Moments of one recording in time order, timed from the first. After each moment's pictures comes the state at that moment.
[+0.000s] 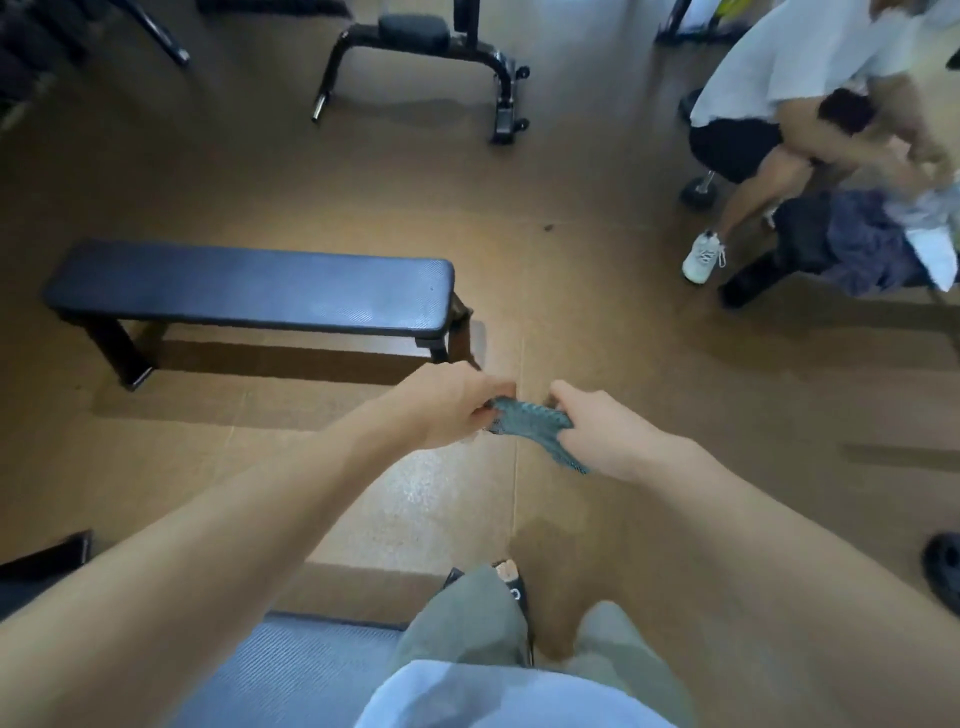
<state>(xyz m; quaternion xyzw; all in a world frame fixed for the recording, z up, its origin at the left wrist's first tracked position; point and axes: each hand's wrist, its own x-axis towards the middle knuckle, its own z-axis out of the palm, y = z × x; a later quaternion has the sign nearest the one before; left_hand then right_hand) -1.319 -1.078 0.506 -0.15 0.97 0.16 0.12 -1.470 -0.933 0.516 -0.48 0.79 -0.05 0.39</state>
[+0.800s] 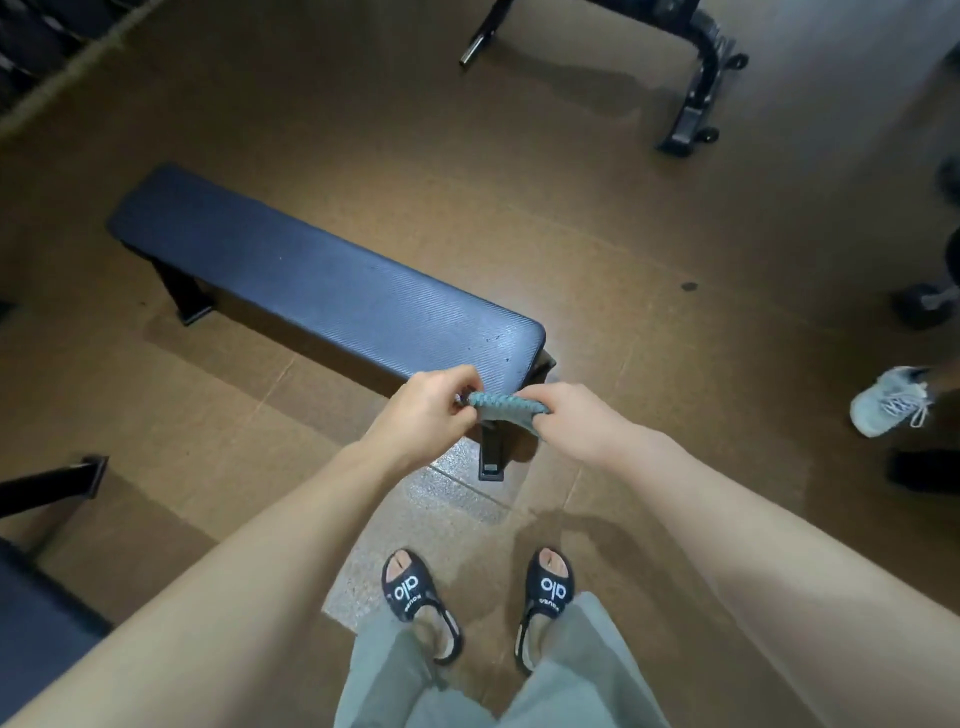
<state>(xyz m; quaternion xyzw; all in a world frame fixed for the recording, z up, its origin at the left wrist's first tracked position) -1.410 -1.385 0.371 -0.52 0.78 0.34 -0.05 -1.614 -1.349 0.365 -0.59 0.66 -0.04 0.46</state>
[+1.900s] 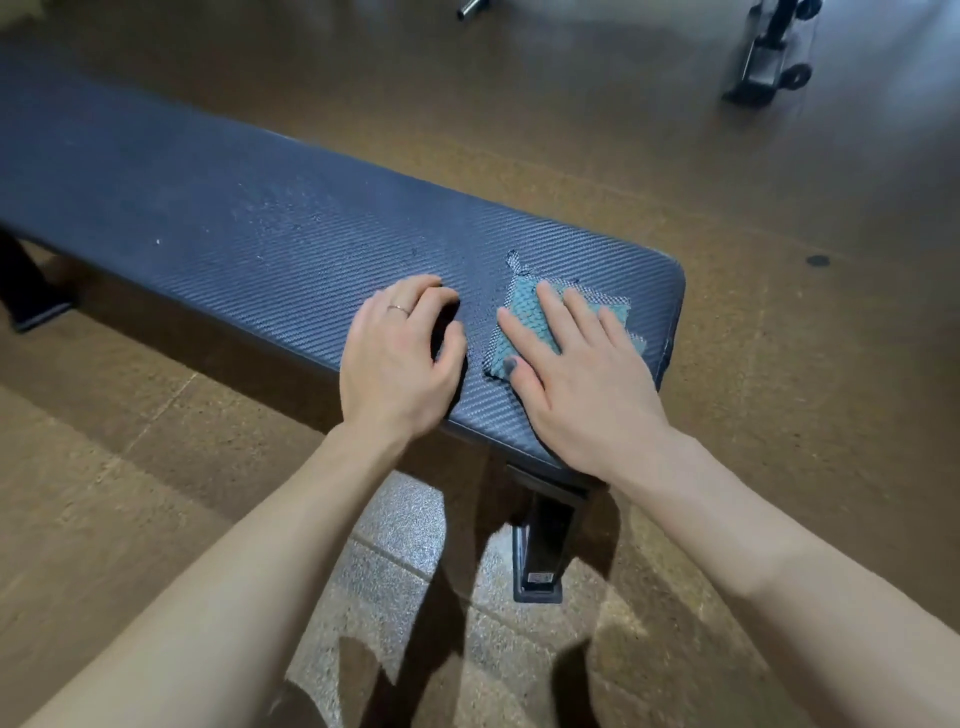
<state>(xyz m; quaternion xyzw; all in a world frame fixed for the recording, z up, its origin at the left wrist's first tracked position) -1.371 -1.579 -0.107 -0.54 0.81 0.05 -0.25 -1.556 -1.503 -0.084 -0.73 0.68 -0.03 0.03</state>
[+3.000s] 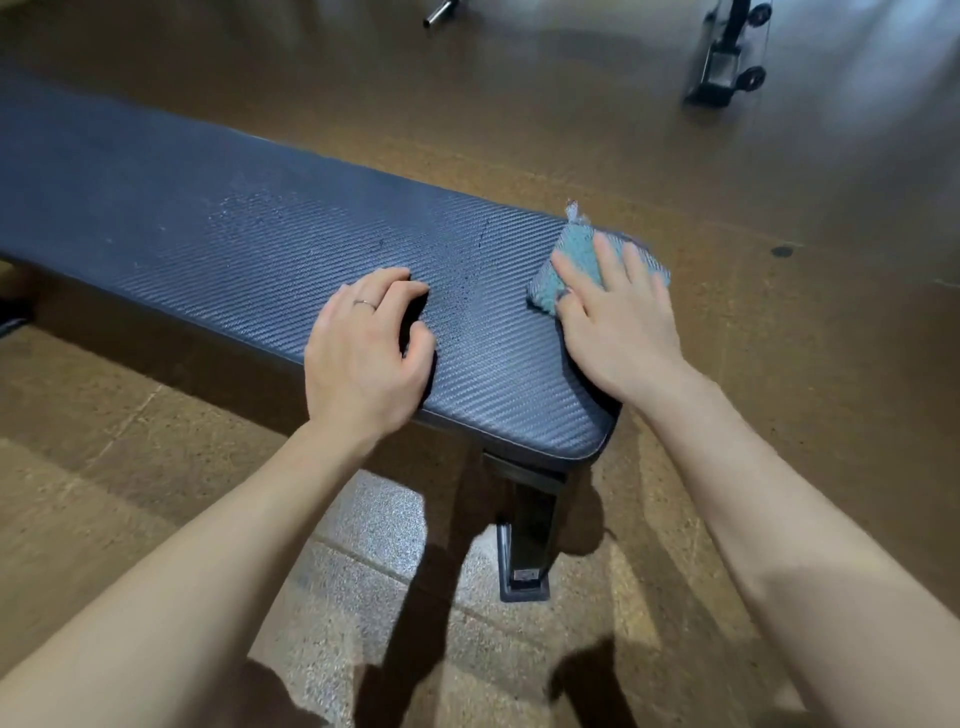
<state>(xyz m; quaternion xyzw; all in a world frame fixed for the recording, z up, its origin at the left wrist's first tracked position) -1.370 -1.573 -0.111 -0.54 0.81 0.04 -0.25 -1.605 -1.527 -0.090 -0.60 0.78 -0.10 0.12</state>
